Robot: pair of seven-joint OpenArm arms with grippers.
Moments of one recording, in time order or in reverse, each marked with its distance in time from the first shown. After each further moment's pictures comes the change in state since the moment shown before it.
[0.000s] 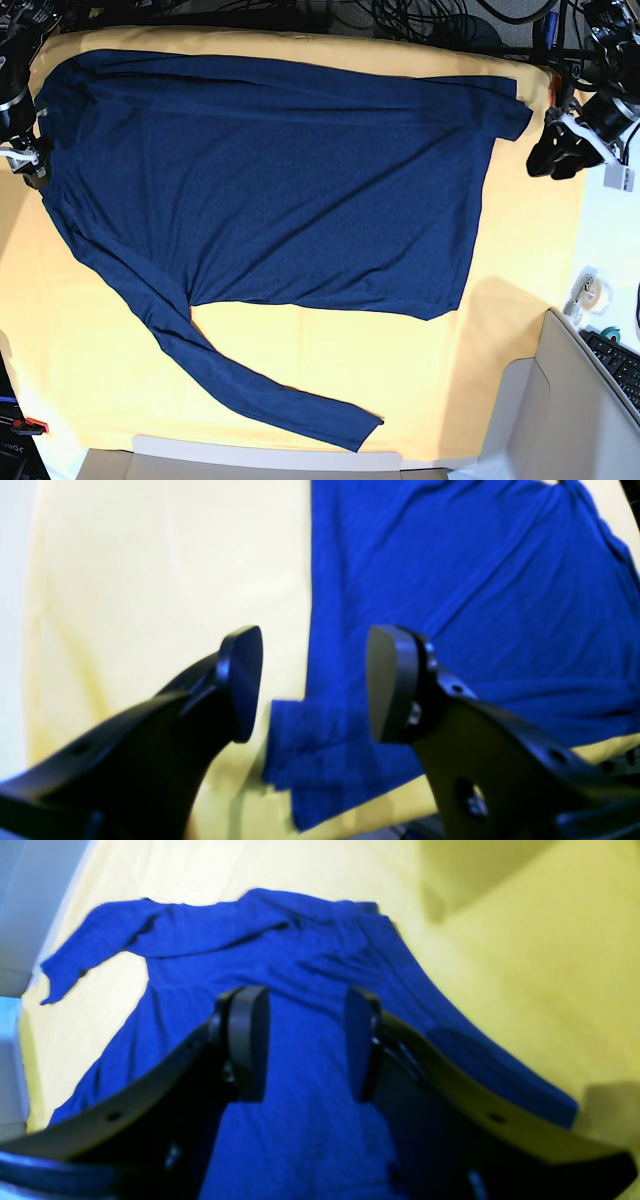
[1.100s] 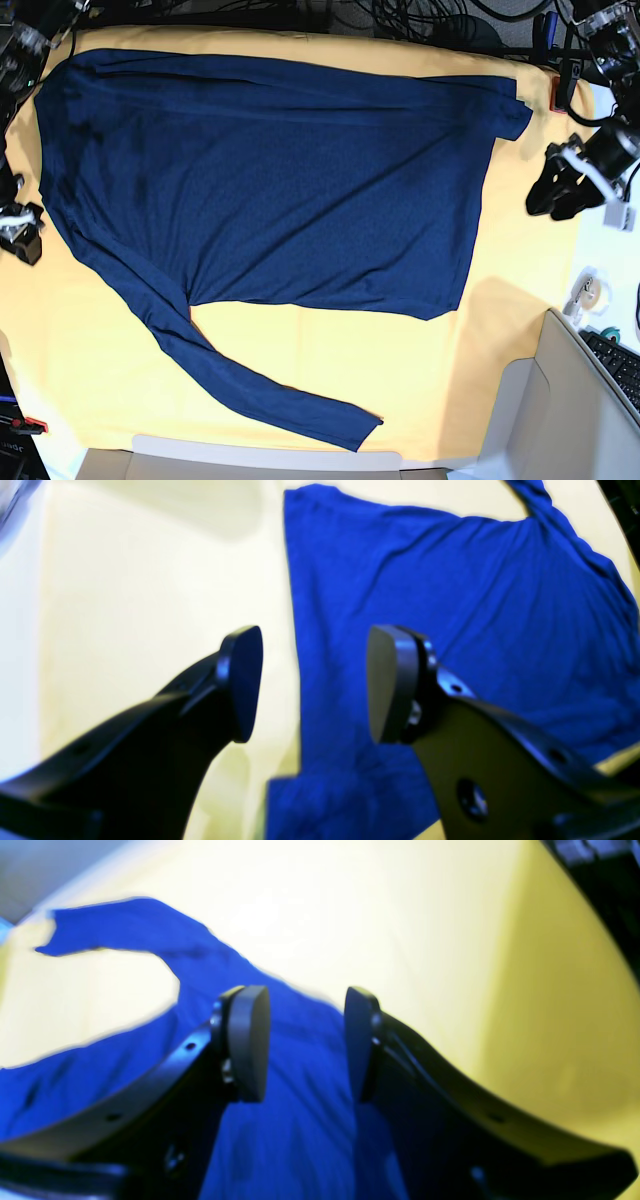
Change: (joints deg) left arm -10.4 -2.9 6.6 -1.0 1.0 -0.1 0.4; right arm 18.8 9.0 -6.3 -12.4 -9.7 21.2 0.2
